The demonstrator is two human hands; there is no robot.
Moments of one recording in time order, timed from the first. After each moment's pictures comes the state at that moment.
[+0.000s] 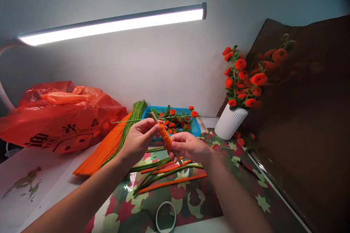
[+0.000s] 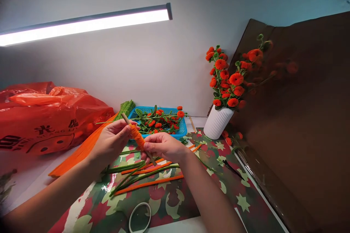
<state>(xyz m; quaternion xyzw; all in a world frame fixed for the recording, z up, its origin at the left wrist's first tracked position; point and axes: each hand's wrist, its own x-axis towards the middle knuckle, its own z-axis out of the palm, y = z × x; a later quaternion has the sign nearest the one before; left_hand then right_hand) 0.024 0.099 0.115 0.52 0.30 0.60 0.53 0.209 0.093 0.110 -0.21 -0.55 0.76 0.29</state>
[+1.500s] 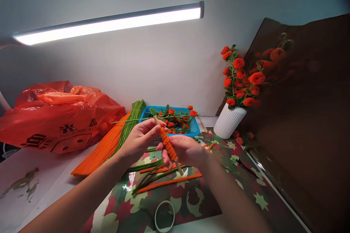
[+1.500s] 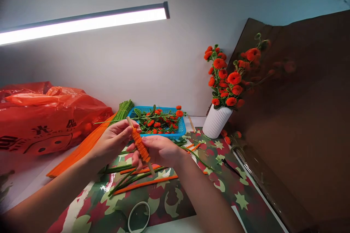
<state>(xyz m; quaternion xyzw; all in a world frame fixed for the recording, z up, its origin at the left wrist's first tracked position) 0.022 0.100 0.113 0.55 0.26 0.55 0.57 0.200 0.086 0.111 -0.17 -0.49 0.81 0.27</state>
